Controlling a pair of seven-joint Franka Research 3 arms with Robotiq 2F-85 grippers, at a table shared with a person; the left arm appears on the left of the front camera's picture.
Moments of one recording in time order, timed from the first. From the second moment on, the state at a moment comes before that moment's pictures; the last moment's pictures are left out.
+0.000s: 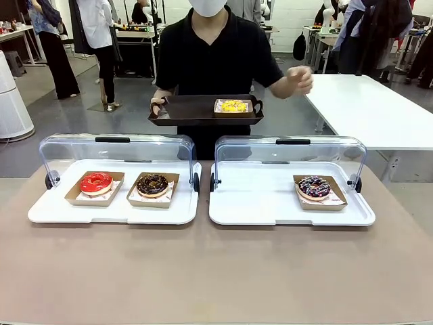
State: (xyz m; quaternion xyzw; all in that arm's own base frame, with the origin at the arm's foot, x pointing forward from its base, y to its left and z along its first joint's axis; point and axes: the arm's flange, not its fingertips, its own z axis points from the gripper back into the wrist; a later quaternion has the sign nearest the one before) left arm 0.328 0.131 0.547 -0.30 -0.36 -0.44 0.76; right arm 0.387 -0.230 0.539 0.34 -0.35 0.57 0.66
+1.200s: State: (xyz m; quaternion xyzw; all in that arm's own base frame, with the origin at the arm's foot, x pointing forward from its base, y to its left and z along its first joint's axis) left arm 0.328 0.131 0.547 -0.30 -0.36 -0.44 0.76; right arm 0.387 -0.229 0.539 0.34 -0.35 0.57 0.66
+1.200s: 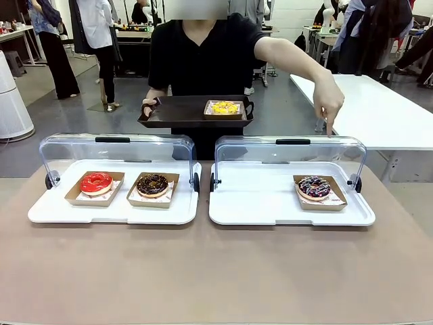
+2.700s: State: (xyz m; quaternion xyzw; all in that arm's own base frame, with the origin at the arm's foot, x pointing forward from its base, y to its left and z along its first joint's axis) left arm 0.328 0.131 0.547 -0.30 -0.36 -0.44 0.76; right arm 0.356 -0.083 0.561 0.18 -0.16 0.70 0.67
